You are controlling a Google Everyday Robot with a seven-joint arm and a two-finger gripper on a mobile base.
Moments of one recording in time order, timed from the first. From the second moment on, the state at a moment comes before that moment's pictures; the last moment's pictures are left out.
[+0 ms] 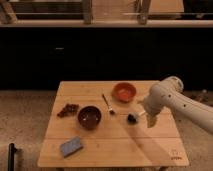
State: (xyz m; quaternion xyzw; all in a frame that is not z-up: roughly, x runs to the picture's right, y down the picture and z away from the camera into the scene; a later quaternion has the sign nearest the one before) arm 0.223 0.128 0.758 -0.24 -0.08 -0.10 0.96
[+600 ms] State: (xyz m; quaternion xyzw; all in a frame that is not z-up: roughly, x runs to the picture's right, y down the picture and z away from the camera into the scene) arm 0.235 0.125 0.784 -0.22 -0.07 -0.12 0.97
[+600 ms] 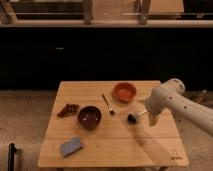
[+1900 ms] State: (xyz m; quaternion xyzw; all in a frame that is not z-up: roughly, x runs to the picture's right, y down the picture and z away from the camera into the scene) arm 0.256 0.123 0.863 -0.27 -0.09 -0.19 0.94
